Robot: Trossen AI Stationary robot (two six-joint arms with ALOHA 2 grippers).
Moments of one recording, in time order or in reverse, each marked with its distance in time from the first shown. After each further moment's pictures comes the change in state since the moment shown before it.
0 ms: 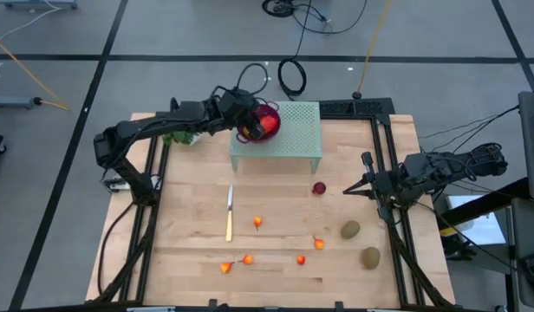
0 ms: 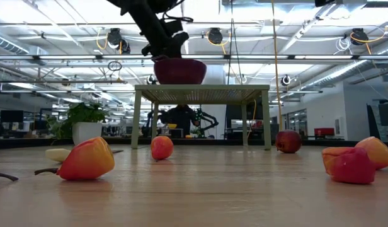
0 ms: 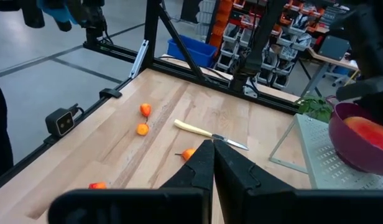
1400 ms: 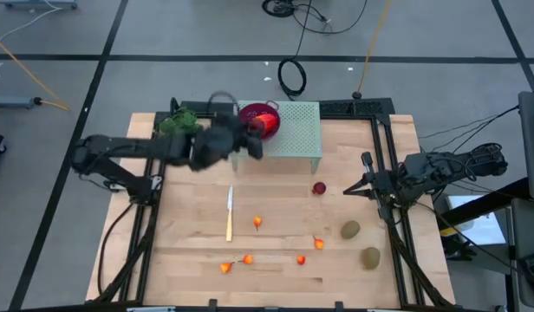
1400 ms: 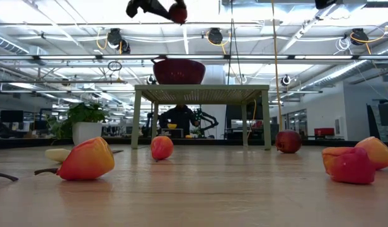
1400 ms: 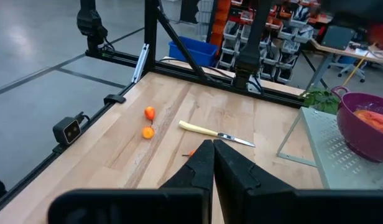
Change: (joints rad) left arm -0.378 -0.200 -0.034 0.129 -0.386 -0.563; right arm 0.000 0.000 0.000 0.000 -0.004 0.066
